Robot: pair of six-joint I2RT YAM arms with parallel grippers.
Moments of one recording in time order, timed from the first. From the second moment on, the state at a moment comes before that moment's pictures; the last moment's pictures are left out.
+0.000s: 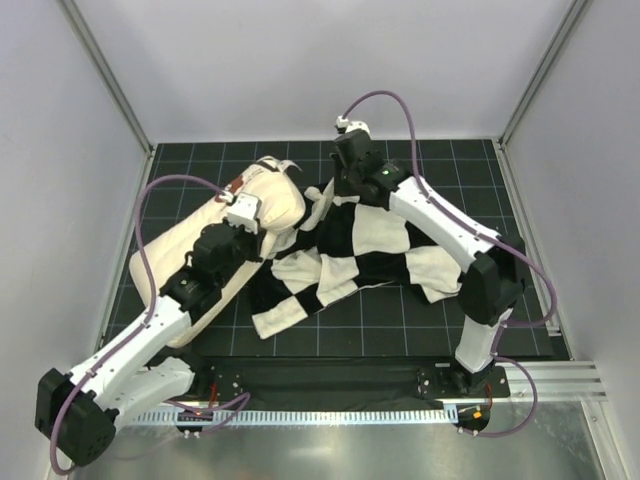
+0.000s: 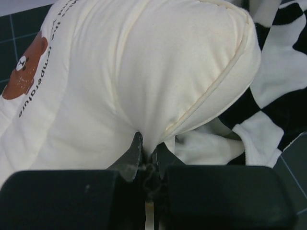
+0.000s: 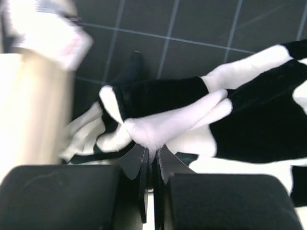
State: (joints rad) left arm -0.55 0.91 0.67 -0.06 -0.17 -0.09; right arm 0.64 1.83 1.72 -0.58 0.25 0.39
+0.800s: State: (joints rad) left arm -0.62 1.17 0.63 0.05 -0.37 0.13; right arm 0.46 1.83 1.56 -0.52 -0.33 0.37
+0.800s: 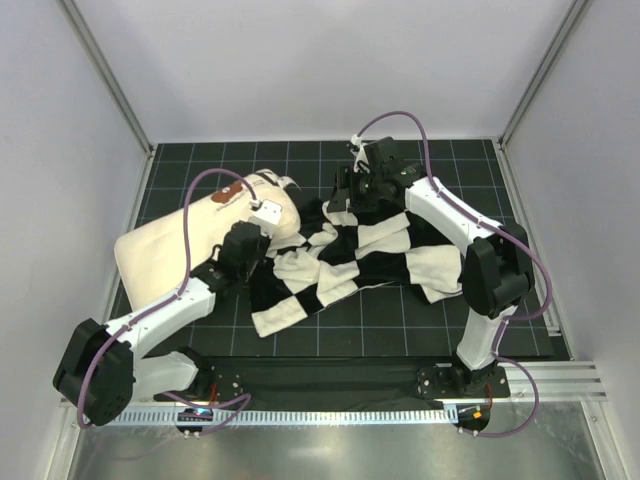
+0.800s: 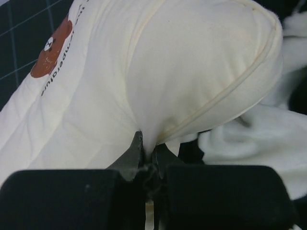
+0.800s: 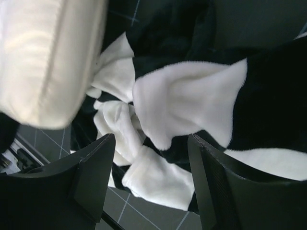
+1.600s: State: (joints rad) left arm -0.45 1.13 0.71 0.00 -0.45 -0.08; right arm 0.57 2.12 1.93 -0.54 0.01 0.23
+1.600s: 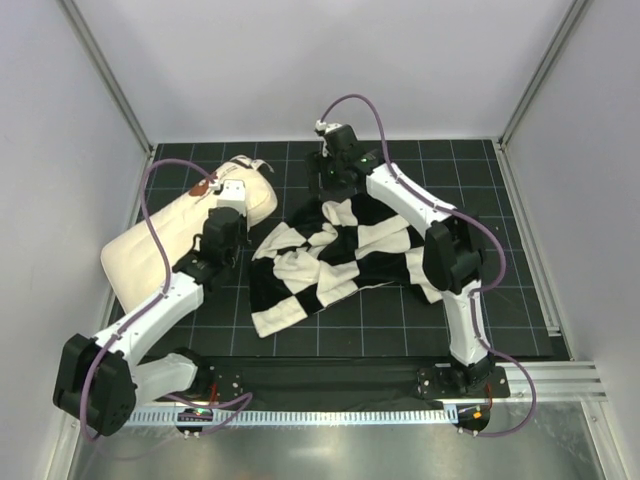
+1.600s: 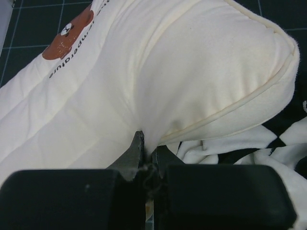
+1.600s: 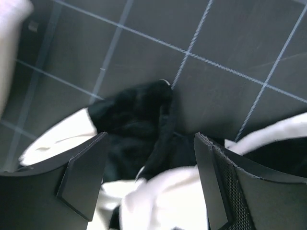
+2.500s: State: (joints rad) left arm -0.44 1.03 0.69 -0.03 -0.42 -0.11; right arm 0.57 2.51 2.21 -0.52 -0.05 0.22
